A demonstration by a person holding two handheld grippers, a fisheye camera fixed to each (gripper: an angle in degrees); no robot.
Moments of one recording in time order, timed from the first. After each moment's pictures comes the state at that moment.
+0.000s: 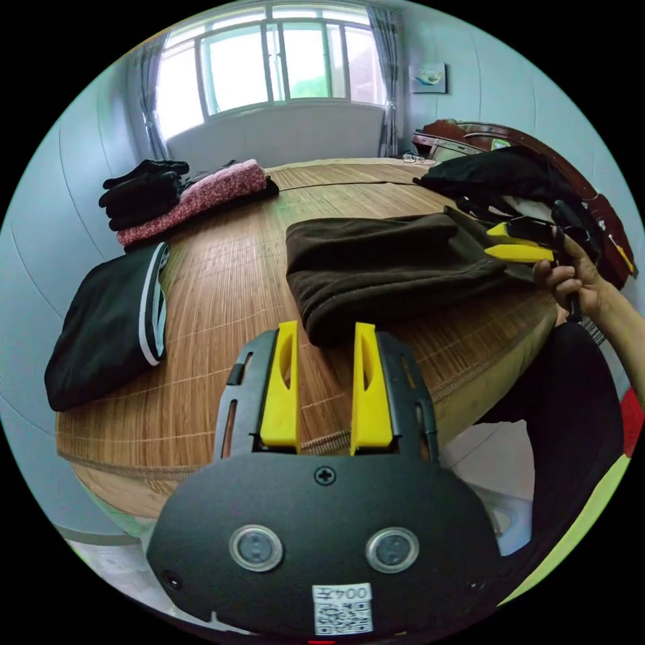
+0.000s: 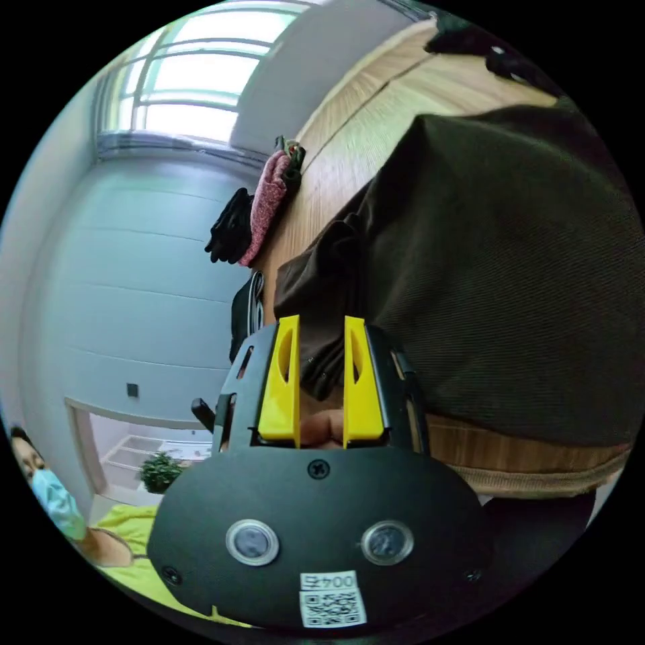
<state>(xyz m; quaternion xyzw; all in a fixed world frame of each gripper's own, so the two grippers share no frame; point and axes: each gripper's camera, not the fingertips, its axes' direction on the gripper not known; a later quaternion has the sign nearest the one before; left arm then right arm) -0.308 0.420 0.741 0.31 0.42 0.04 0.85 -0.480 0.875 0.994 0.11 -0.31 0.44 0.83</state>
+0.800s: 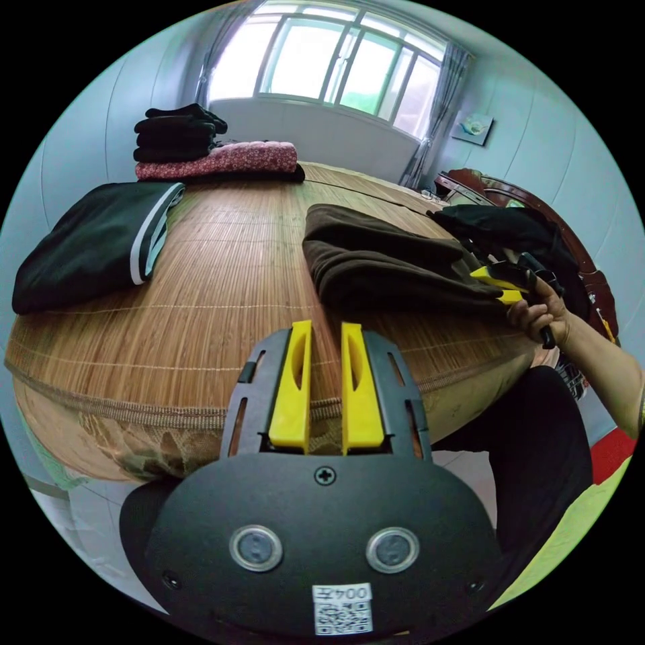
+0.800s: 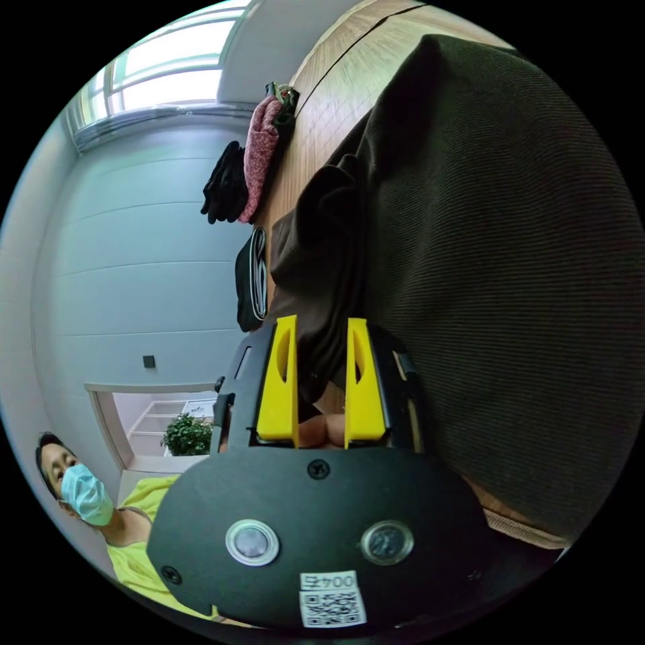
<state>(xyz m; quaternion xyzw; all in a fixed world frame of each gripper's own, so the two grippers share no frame) -0.309 0.450 0.806 0.28 0.51 -0.06 0.81 -0.408 0.855 1.057 0.00 -0.41 0.41 0.82</state>
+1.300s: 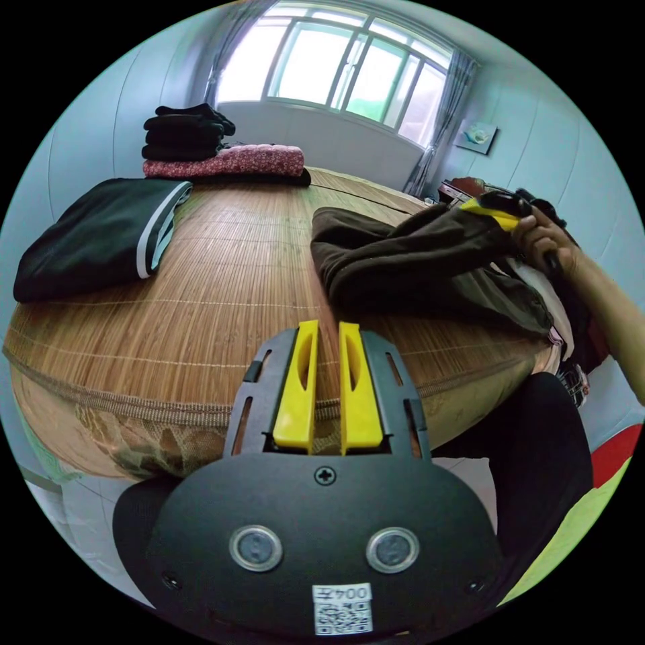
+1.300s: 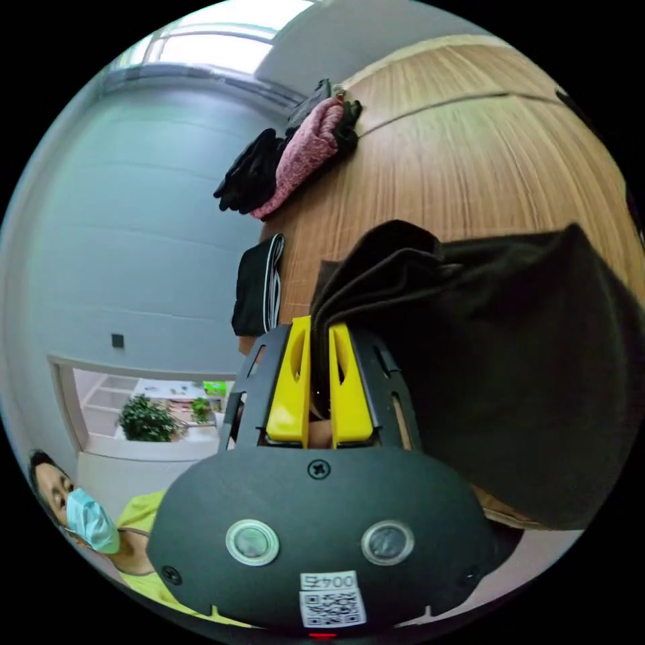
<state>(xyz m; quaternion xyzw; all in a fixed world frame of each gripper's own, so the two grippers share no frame) -0.313 0.454 0.821 0.28 0.51 -0.07 0.81 -0.410 0.711 0.982 0.00 -0.34 0.35 0.88</state>
